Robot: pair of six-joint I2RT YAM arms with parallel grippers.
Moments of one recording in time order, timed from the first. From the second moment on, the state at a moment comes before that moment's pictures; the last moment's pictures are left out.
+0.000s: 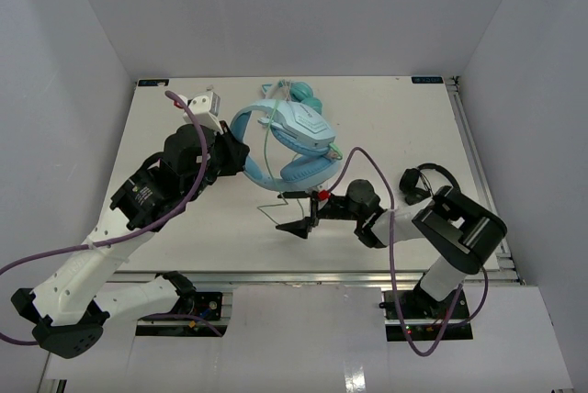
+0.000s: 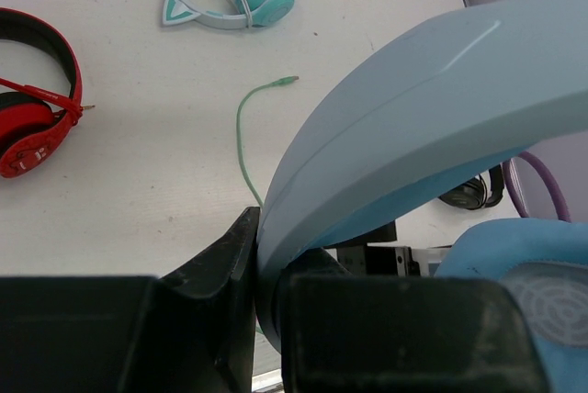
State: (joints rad) left arm -0.76 1.00 1.32 -0.71 -0.38 -0.59; right arm 0.84 1.63 0.47 1.23 -0.72 -0.05
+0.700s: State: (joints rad) left arm -0.76 1.01 1.32 -0.68 -0.36 -0.59; right arm 0.86 2.01 0.63 1.25 -0.83 0.16
